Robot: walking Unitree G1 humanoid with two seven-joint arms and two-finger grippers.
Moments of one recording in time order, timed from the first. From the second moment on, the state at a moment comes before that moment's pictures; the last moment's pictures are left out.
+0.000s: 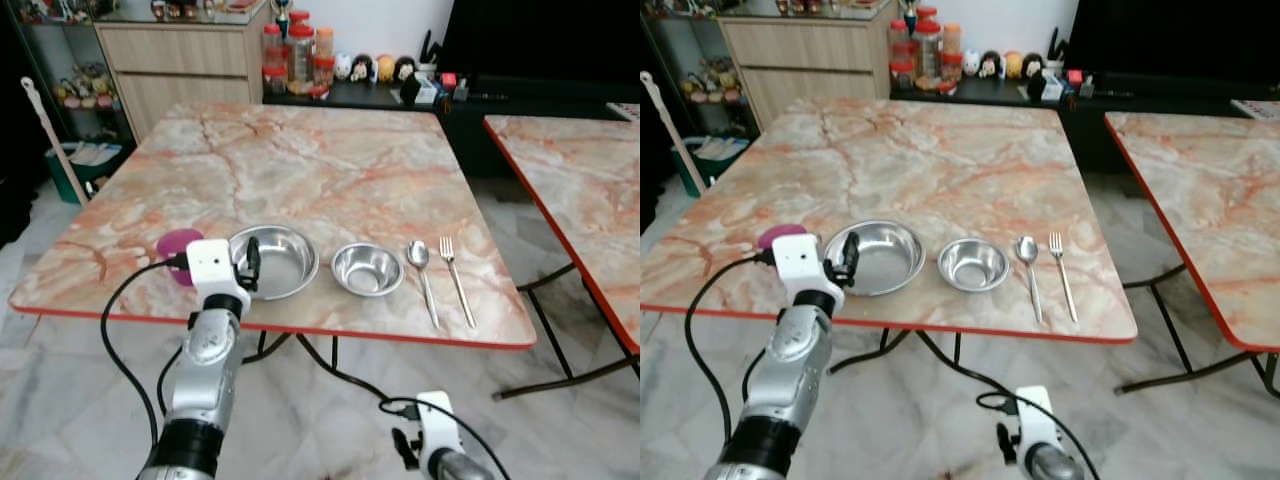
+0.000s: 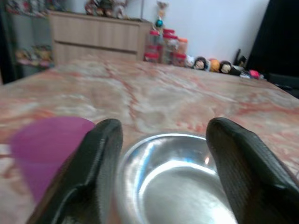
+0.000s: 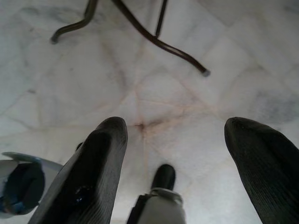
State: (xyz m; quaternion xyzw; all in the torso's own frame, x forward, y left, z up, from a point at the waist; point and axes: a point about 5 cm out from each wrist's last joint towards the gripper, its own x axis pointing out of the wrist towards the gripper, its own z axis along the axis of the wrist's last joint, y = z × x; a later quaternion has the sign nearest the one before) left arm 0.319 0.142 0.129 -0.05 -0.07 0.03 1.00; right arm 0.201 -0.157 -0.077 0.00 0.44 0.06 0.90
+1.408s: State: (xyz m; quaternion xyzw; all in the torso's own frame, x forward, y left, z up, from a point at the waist) left arm 0.306 0.139 0.127 -0.22 0.17 0.11 0.95; right arm 0.200 -0.159 -0.078 0.00 0.44 0.06 0.90
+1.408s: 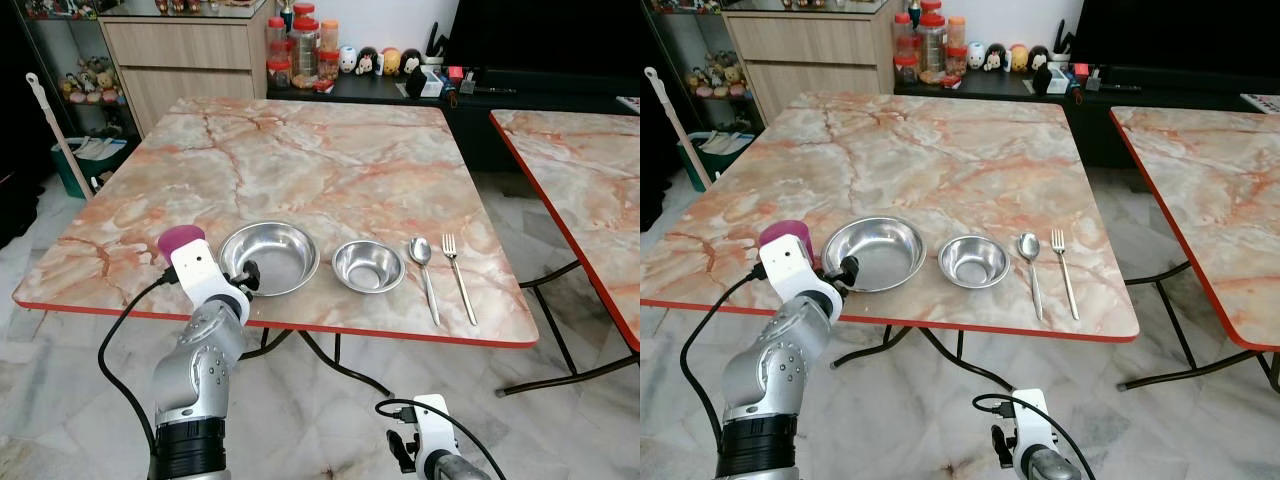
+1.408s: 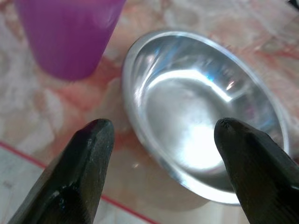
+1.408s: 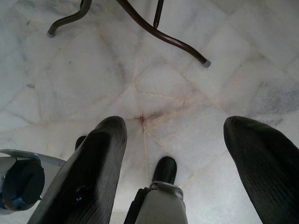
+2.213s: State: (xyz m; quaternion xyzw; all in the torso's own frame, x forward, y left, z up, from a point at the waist) left arm 0.319 0.134 0.111 -0.25 0.20 0.14 0.94; right arm 0.200 -0.160 -0.078 0.00 0.44 0.06 0.90
